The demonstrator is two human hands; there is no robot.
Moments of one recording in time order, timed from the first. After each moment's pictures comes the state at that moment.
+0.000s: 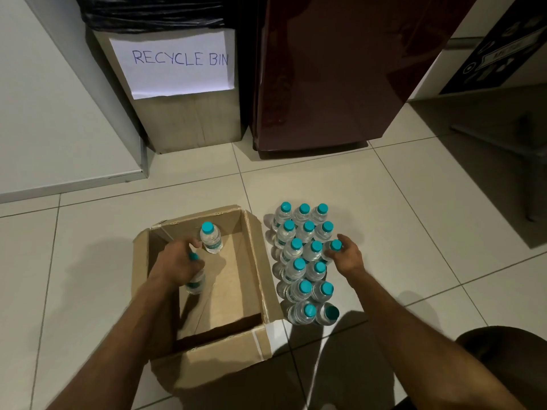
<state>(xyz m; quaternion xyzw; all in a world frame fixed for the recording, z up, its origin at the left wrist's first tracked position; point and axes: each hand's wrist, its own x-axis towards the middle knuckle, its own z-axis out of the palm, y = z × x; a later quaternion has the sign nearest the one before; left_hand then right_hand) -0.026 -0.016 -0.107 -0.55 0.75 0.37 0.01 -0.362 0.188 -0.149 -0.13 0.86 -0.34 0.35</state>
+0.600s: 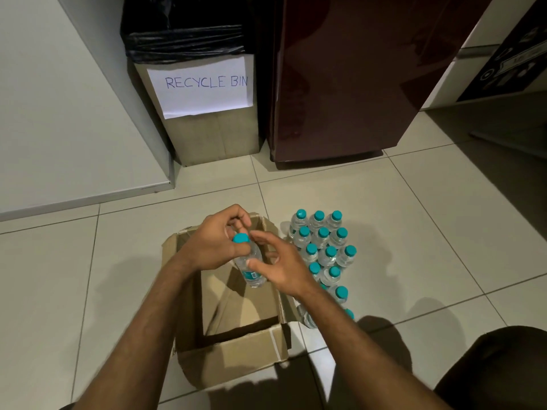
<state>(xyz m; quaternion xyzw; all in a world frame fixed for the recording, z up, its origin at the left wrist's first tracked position) -0.056 0.005 0.022 -0.31 0.79 0.52 -0.12 -0.199 0.134 -0.028 -0.47 0.68 -0.40 0.41</state>
